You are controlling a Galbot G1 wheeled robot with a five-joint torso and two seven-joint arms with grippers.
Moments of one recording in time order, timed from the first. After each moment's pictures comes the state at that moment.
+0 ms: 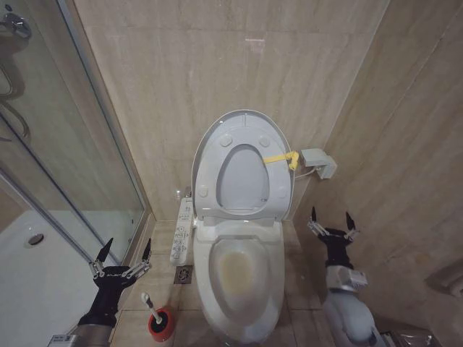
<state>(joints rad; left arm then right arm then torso) 1.79 -1.29 -0.67 -2.28 -0.28 -0.18 -0.04 -1.30 1.32 0.60 1.83 0.18 0.30 0.29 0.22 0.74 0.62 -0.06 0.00</state>
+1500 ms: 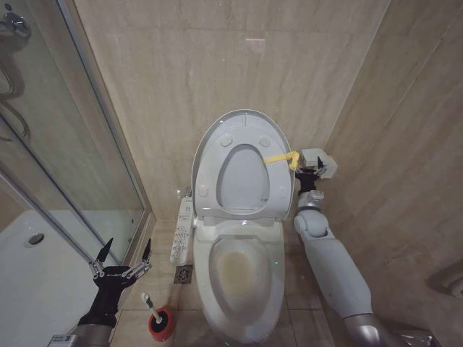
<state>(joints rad) 1.79 -1.29 -0.67 -2.28 -0.28 -0.18 -0.04 -0.66 1.29 0.40 1.34 0.19 0.31 0.28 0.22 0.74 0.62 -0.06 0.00</state>
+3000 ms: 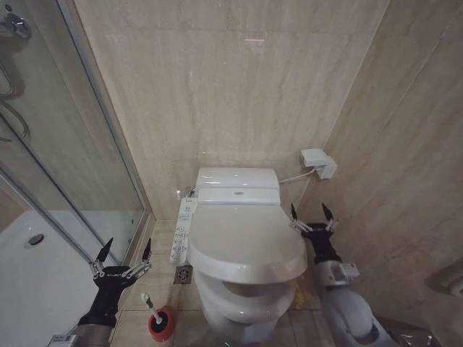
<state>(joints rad) 1.79 -1.29 -0.67 -2.28 -0.28 -0.18 -0.04 -1.40 1.13 0.46 1.99 0.29 0.26 0.29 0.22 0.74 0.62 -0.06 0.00</state>
